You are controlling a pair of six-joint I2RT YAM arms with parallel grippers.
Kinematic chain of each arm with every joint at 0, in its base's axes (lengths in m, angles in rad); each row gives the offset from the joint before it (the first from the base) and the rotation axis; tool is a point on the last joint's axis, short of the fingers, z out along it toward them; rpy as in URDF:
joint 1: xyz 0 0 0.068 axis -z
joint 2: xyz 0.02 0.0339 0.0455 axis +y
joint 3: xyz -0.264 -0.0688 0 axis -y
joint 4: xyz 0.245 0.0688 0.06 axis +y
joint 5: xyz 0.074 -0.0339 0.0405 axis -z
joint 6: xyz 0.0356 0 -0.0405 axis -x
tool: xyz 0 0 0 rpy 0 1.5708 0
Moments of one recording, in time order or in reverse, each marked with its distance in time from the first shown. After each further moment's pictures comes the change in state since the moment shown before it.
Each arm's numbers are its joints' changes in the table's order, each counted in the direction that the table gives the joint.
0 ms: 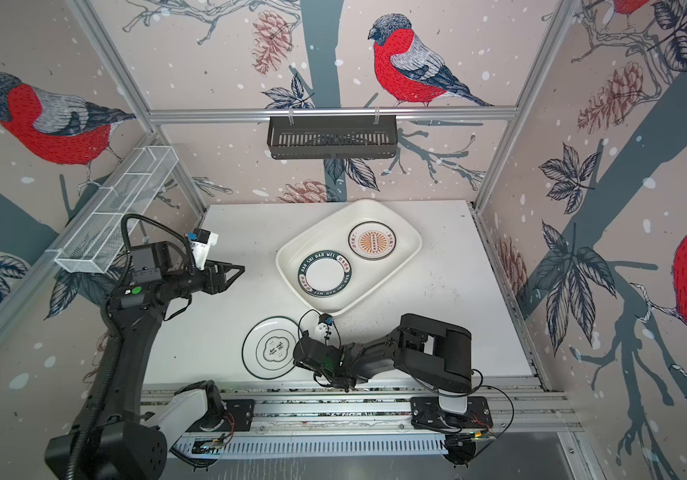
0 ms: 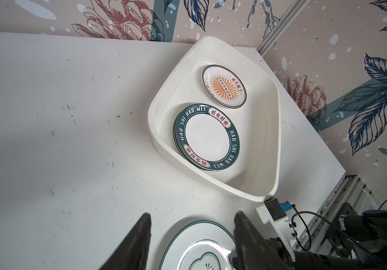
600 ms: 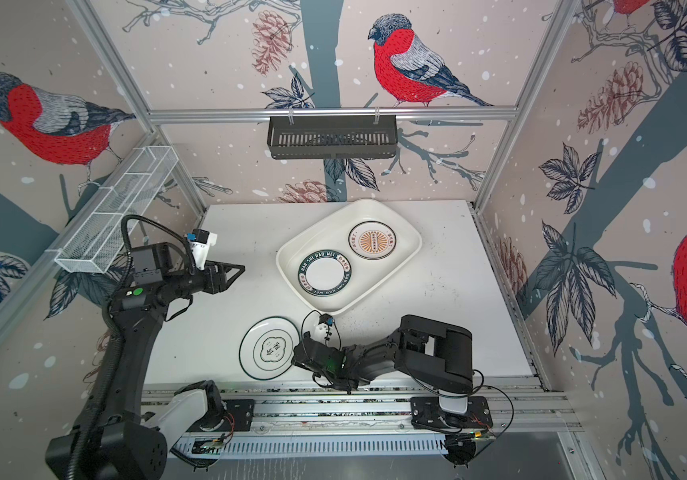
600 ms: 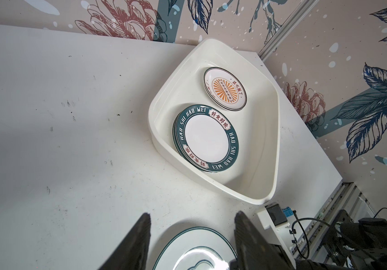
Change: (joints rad) left arm 0.000 -0.006 -0.021 -0.030 -0.002 0.050; right arm -0.015 -0.015 -0.045 -0.104 0.017 -0.029
